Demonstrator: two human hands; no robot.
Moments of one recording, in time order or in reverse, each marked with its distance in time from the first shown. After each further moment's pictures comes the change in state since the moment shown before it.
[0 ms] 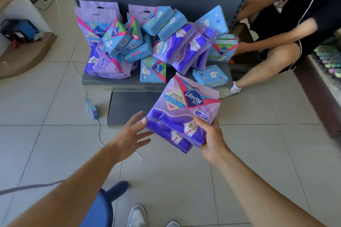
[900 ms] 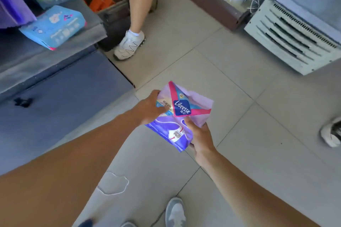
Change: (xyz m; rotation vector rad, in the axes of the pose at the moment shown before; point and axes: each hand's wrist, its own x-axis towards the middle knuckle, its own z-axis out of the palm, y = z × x) left_hand 0.190 -0.196 0.243 1.303 -0.573 0.075; right_hand -0.008 0.158 -0.261 0.180 0.718 -0.110
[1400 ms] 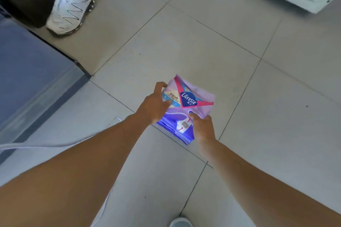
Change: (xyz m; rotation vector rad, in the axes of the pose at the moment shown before) left_hand 0.194 -0.122 0.197 0.256 -0.041 0.179; right_hand 0.203 0.180 -0.086 -0.153 0.393 0.146
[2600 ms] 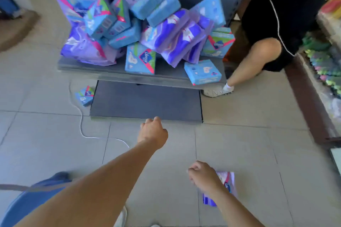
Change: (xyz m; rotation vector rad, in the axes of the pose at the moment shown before) left_hand -0.375 0.059 -0.303 -0.285 0.620 -0.829; right_hand -0.388 -0.220 0.039 -1.398 -0.765 -0.521
